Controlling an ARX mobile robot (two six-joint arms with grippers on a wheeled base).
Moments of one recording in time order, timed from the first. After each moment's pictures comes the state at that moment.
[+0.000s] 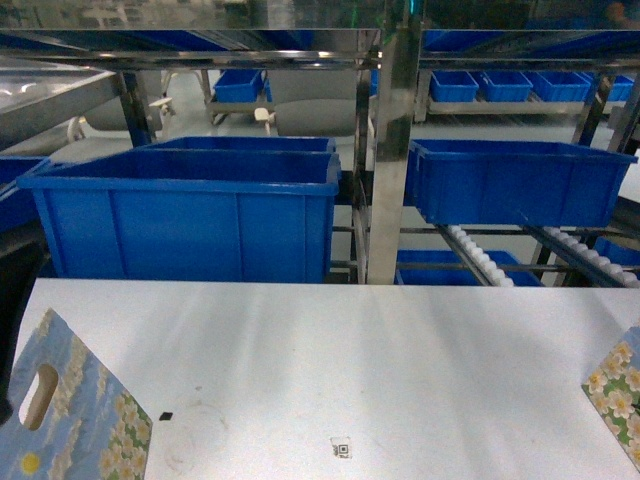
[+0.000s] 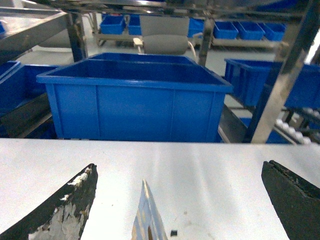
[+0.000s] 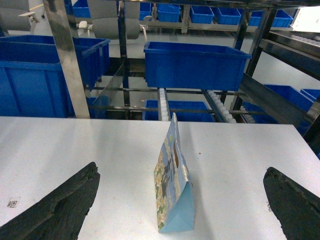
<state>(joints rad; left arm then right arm) -0.35 0.99 0.08 0.77 -0.31 -0.10 0.06 0.23 0.14 -0.10 0.10 0.00</state>
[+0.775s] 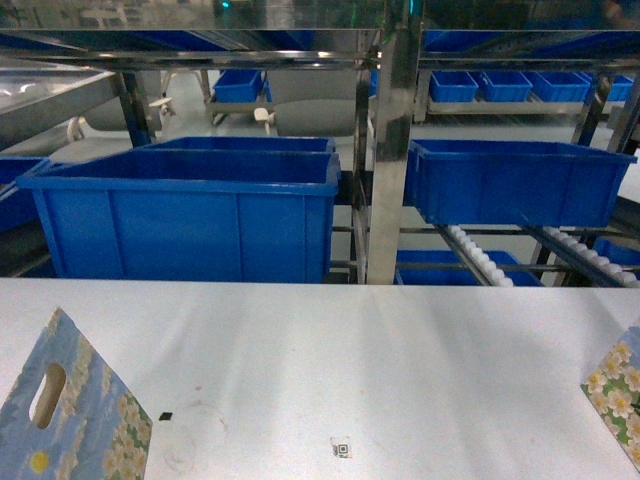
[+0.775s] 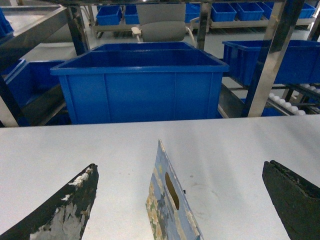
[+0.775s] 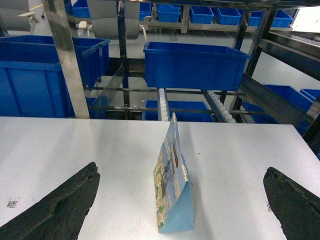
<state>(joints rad) -0.41 0.29 0.11 -0.04 -0.37 -0.07 0.06 0.23 0.14 -0.10 0.10 0.00</state>
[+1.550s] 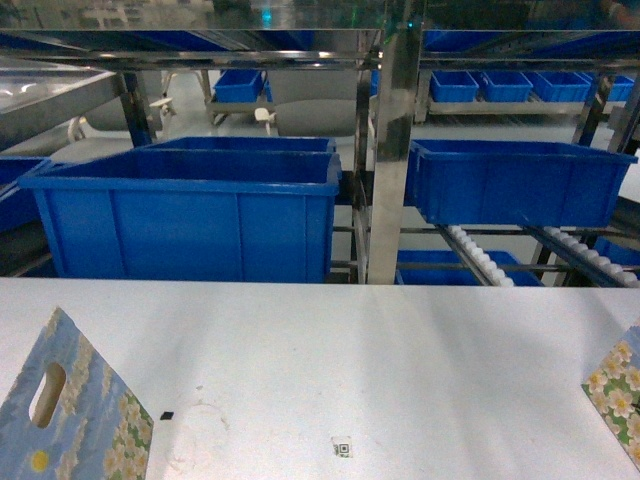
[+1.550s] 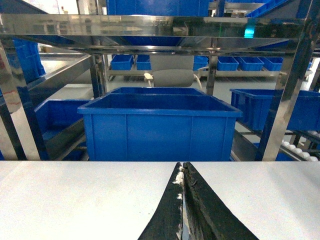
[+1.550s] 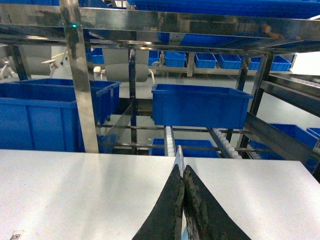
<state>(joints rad) 0.00 0.01 0.02 0.00 0.00 -0.01 0.00 0.01 0.01 0.00 0.00 0.00</state>
